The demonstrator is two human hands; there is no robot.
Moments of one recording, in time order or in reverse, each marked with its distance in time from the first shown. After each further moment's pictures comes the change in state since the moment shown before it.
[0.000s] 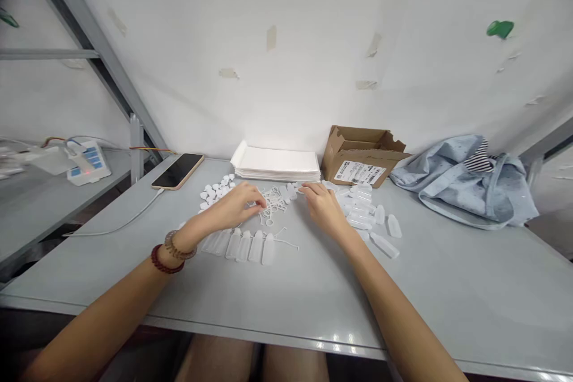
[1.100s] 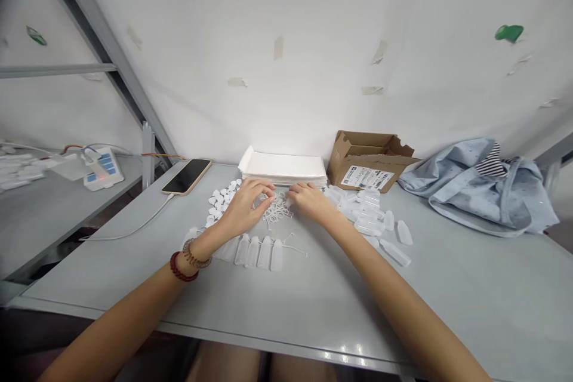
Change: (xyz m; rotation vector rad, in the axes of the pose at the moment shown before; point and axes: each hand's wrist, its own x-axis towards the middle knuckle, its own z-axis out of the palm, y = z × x) left_hand 0.006 0.005 0.015 -0.162 0.474 0.085; right_hand 0.051 -0.028 -0.001 -0.212 -0.303 -0.258
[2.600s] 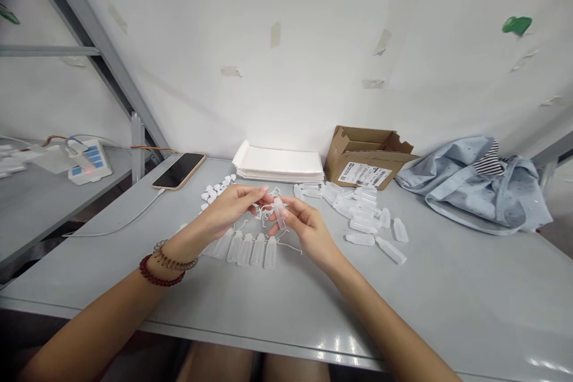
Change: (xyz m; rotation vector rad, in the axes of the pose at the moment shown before) left_hand 0.002 0.024 -0.016 -0.604 -0.202 -0.580; right_hand -0.052 -0.068 -0.024 1.605 0.261 0.330
